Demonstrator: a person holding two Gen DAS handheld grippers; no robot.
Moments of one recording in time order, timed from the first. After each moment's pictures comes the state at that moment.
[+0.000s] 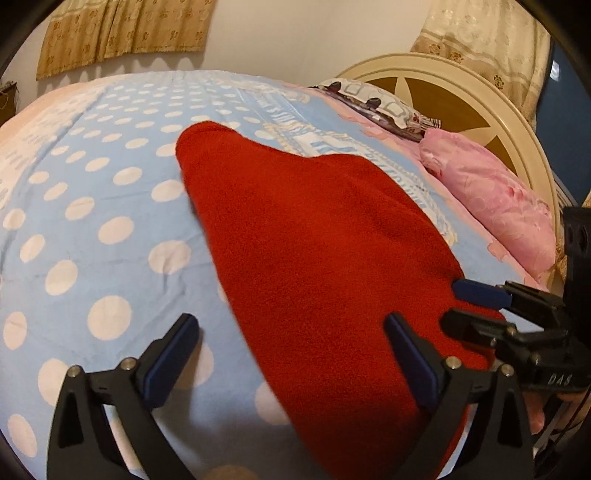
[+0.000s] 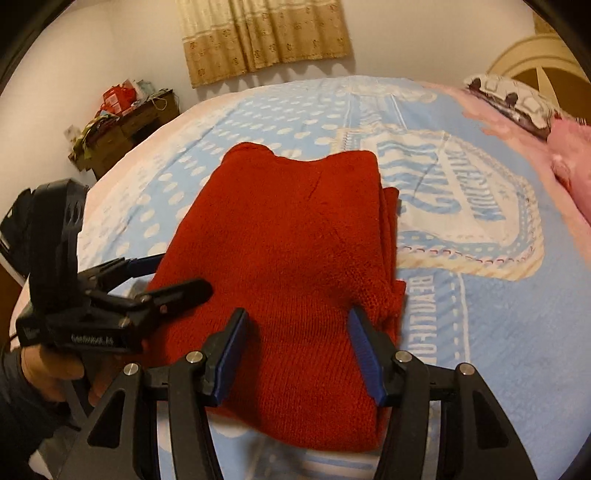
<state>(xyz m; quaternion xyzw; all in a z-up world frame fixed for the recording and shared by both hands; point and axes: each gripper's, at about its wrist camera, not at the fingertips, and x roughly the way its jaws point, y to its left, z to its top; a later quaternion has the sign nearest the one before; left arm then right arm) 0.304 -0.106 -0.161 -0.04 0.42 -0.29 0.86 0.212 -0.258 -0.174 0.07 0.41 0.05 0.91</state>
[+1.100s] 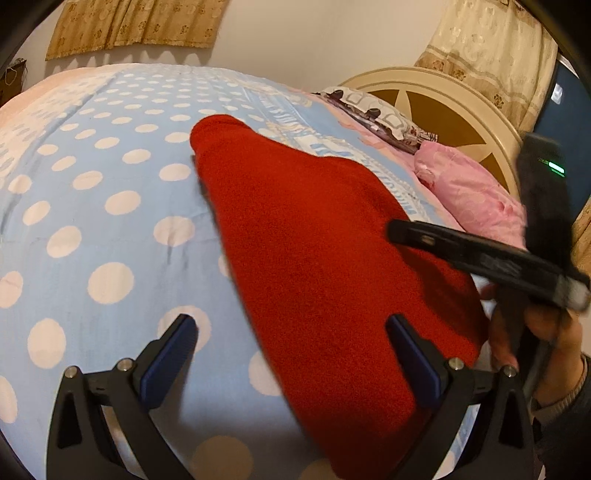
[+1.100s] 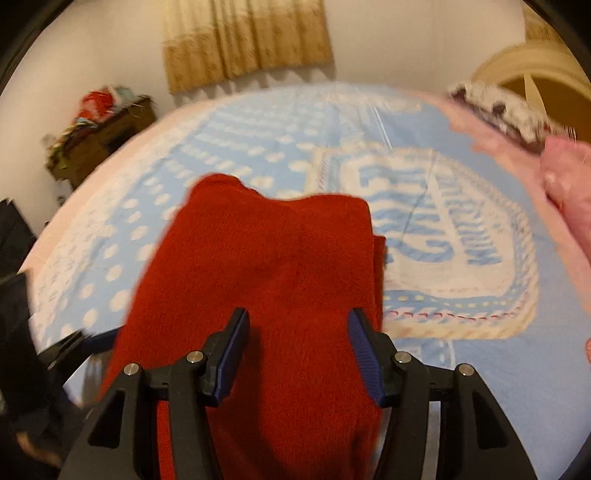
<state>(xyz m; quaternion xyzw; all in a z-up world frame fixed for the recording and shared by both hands) 0.293 -0.092 -0.166 -0.08 0.42 -0.30 0.85 0.259 -0.265 -0.162 0.05 0.39 0.01 0.92</state>
